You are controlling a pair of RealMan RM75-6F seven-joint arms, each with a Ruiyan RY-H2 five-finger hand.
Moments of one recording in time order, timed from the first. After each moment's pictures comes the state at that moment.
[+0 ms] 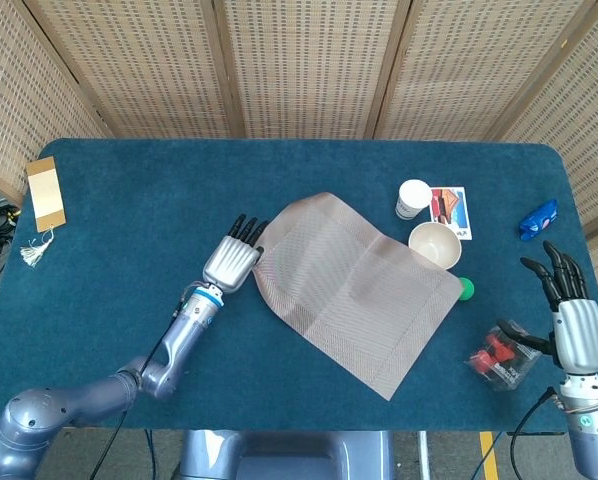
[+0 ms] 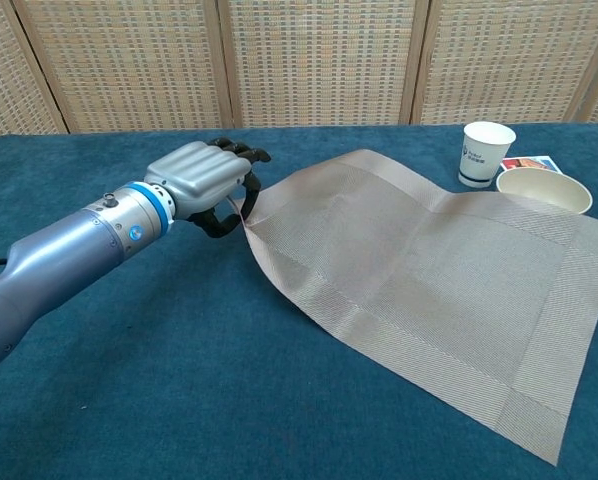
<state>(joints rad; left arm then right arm) -0.91 -1.92 -0.19 -0.92 1.23 0.96 0.45 0.17 -1.26 0.15 -1.41 -1.55 1.60 0.38</state>
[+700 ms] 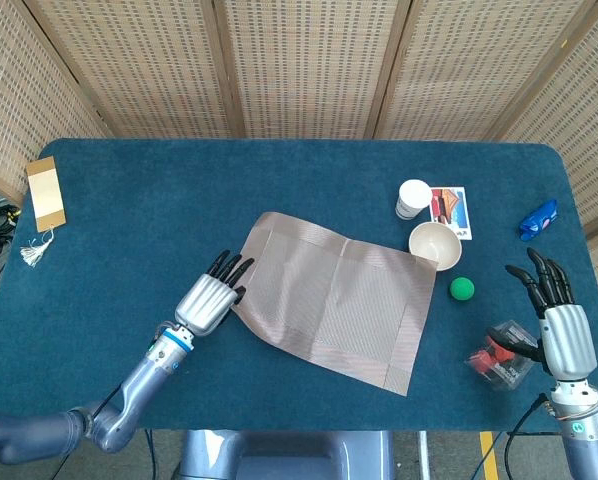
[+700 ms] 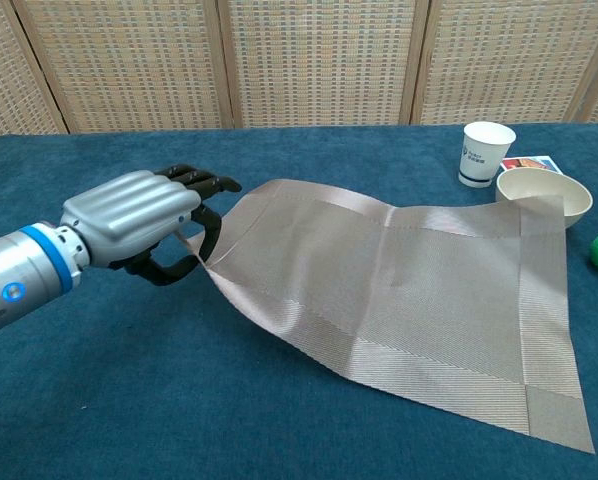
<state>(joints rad) -0.71 -1.68 -0.01 -1.38 1.35 1.13 0.51 0.16 -1.26 0.12 -1.44 -1.60 1.61 0.34</state>
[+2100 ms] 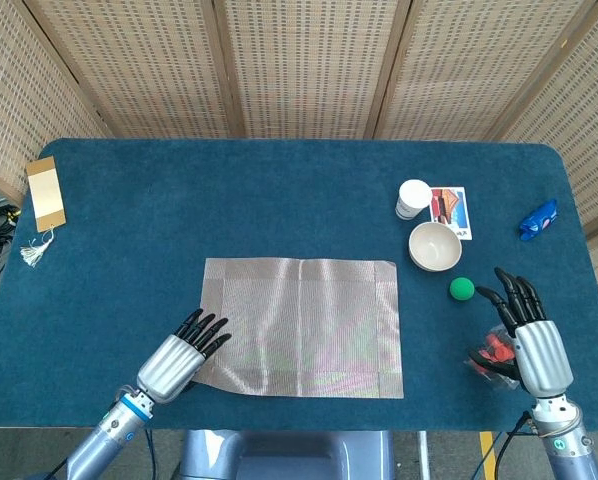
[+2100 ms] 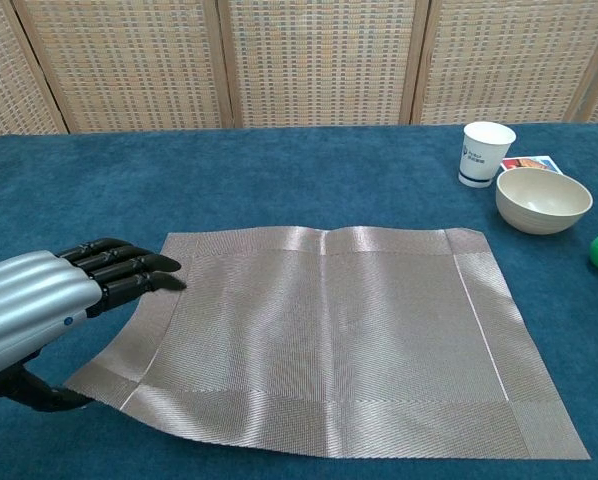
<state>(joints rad) -0.45 -1.52 0.18 -1.62 1.59 1.26 0.51 0.15 -1.28 0.05 -1.49 -1.68 1.62 0.24</state>
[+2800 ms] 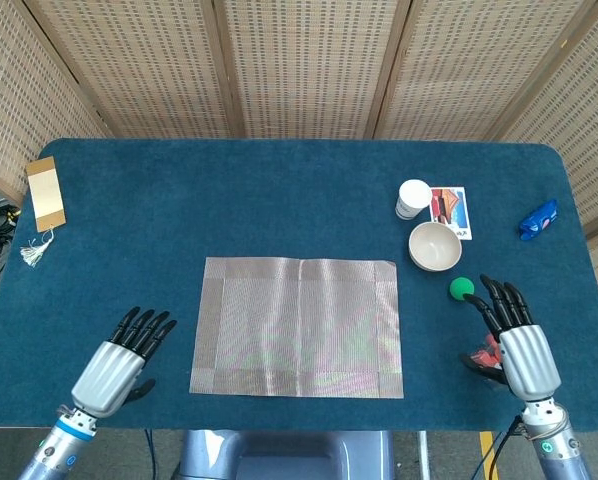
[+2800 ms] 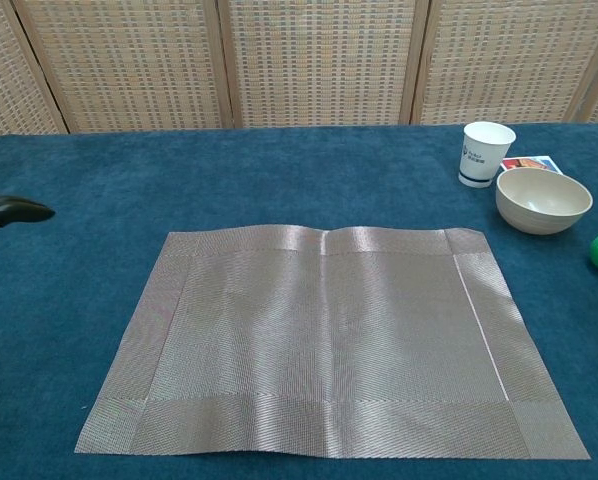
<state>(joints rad) -0.28 -1.32 0.22 -1.74 1.67 1.47 0.43 0.15 -1.30 0.03 -1.50 -1.69 1.58 0.13</state>
